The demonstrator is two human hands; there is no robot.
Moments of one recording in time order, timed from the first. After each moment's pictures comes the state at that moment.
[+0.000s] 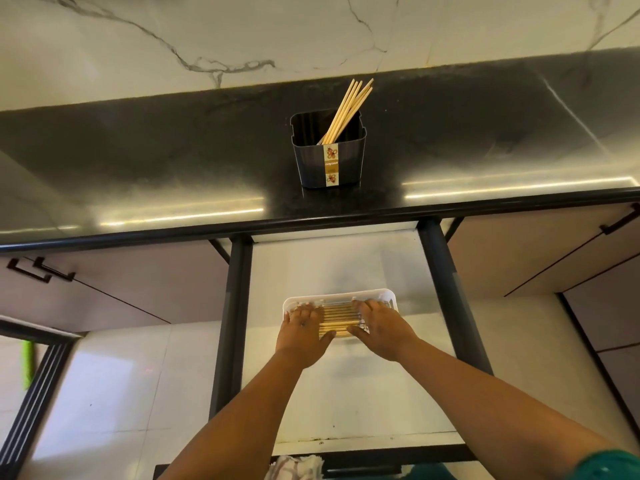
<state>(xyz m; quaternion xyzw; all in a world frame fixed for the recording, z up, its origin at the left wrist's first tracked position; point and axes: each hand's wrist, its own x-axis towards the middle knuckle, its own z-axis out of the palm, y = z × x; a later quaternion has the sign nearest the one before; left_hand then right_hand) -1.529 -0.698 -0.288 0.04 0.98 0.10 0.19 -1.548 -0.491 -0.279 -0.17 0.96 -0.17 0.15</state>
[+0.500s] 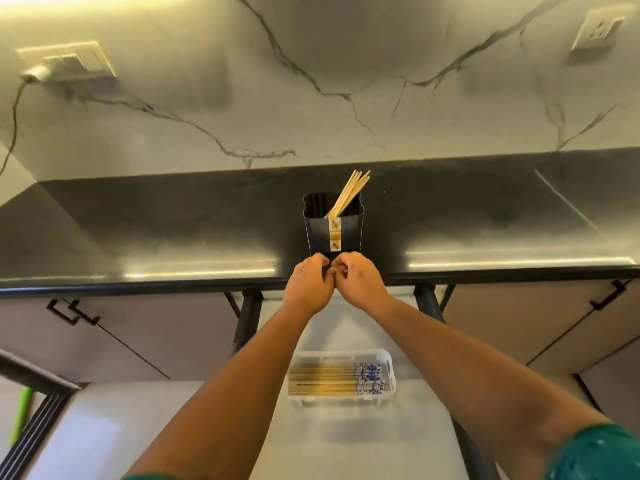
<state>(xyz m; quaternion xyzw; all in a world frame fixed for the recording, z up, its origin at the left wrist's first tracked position) -1.636 -0.667 -0.101 0.01 0.95 0.31 -0.08 -1.656 -0.539 -0.107 -0.14 0.91 -0.38 -0.06</state>
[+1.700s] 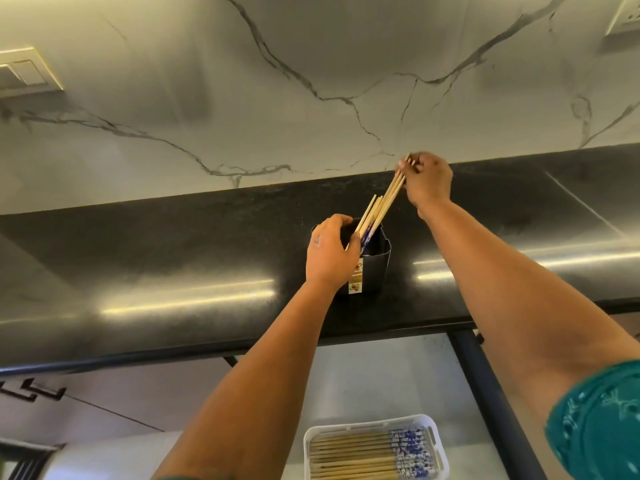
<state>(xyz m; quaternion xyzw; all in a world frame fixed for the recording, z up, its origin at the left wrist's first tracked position) -1.798 -0.679 -0.061 0.05 0.89 0.42 -0.16 -1.900 -0.501 -0.008 0.09 0.81 -0.54 -0.21</state>
